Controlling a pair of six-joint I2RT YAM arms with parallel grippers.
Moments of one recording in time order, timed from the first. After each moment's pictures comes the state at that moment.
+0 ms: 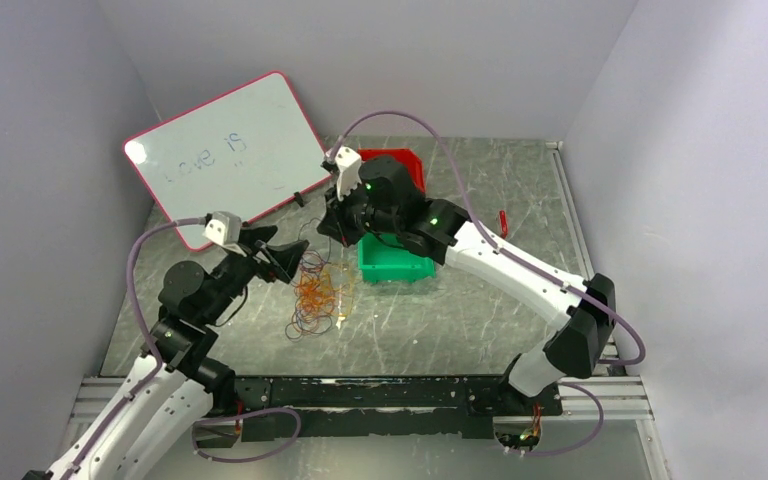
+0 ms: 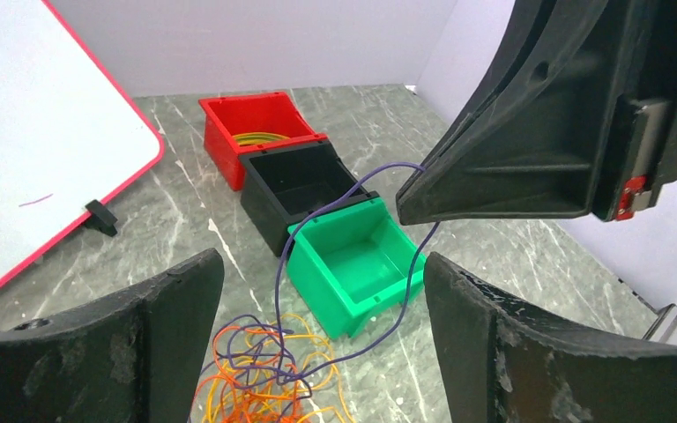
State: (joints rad) left arm -0.45 0.48 0.48 0.09 0.12 -0.34; right arm 0.93 1.54 1.48 -0.38 -0.17 0.18
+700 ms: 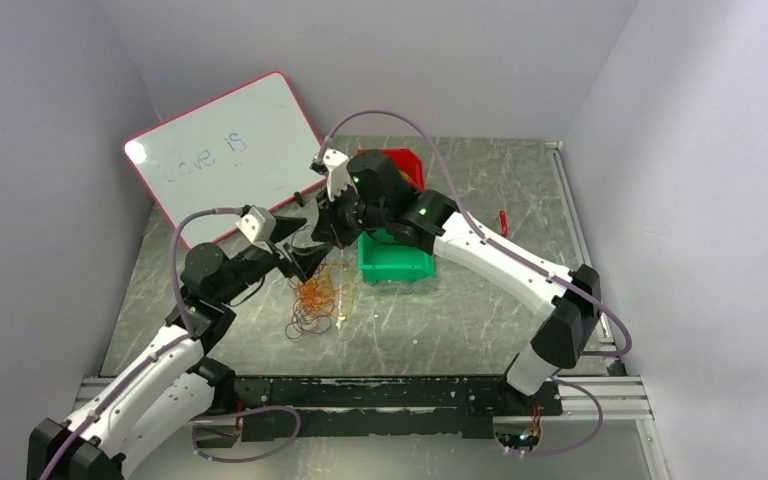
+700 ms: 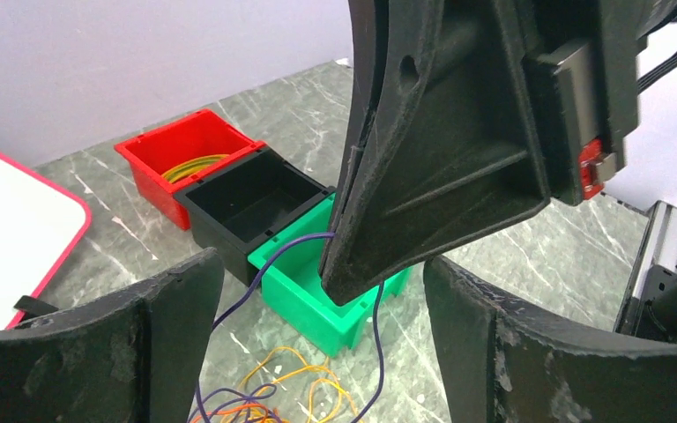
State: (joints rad) left arm -0.45 0.72 0.45 0.40 0.38 -0.18; right arm 0.92 1.63 1.59 -0.49 -0.28 0.18
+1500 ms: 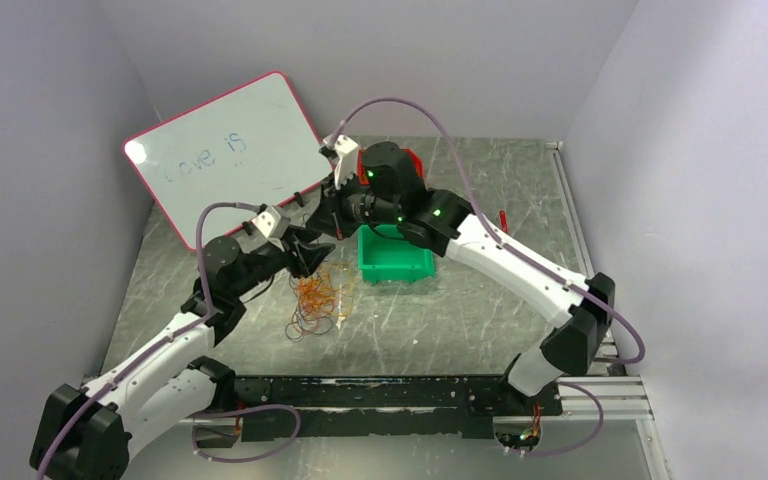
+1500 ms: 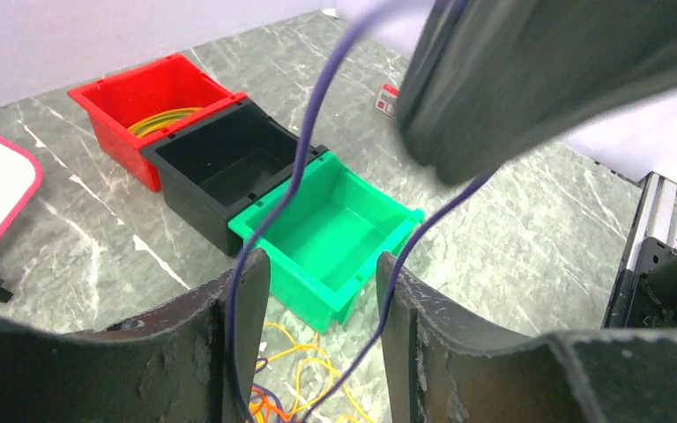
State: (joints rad) left arm -0.45 0.88 0.42 0.49 0.44 -0.19; right arm 0.92 1.58 1.59 -0.41 -0.30 0.26
